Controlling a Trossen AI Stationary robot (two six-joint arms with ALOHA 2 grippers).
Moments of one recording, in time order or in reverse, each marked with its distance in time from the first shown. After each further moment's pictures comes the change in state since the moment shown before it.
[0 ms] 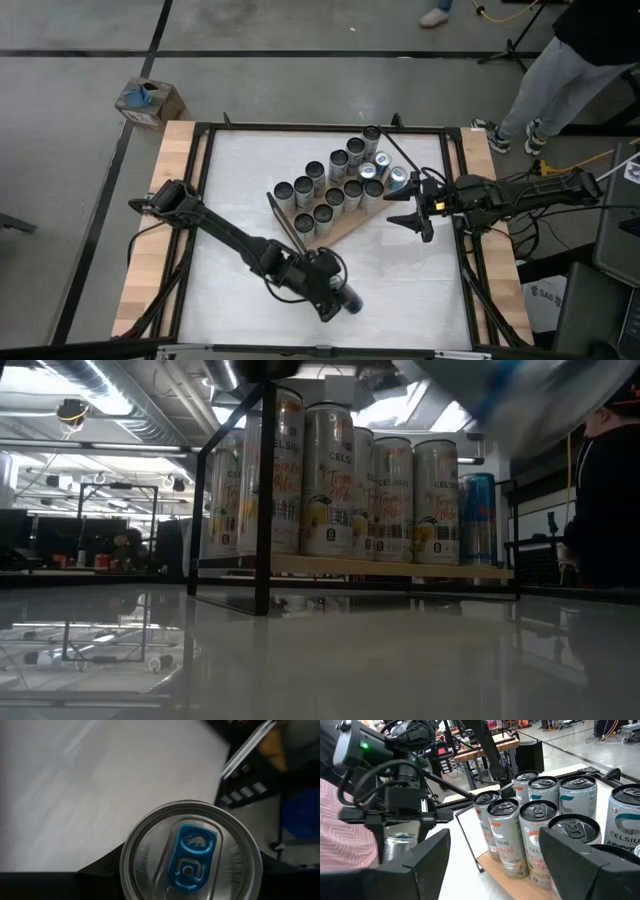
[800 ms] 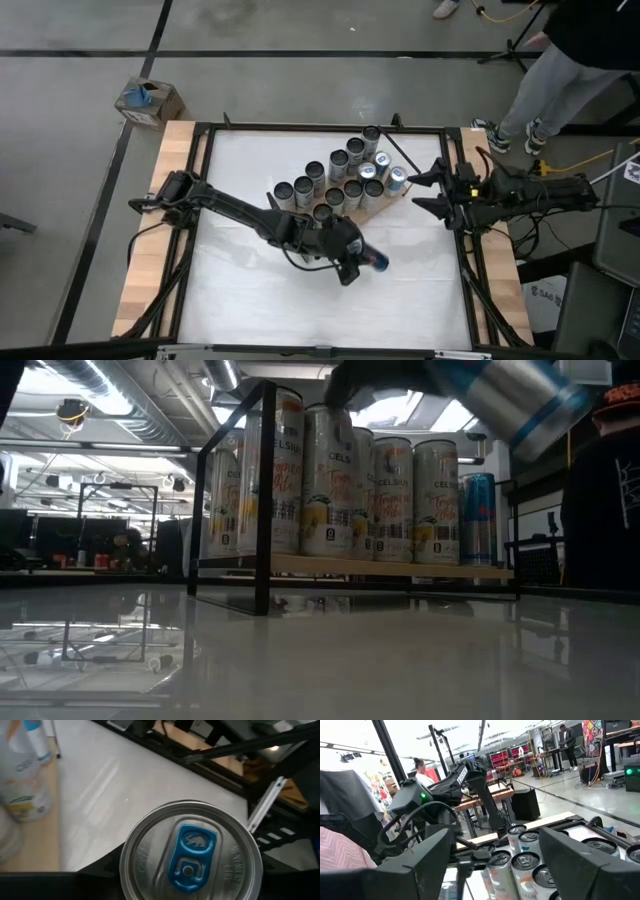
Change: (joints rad) left arm 0.183 0.000 0.001 0.181 -0.043 0.356; right arm -0.001 -0.237 0.001 0.003 0.088 -0.002
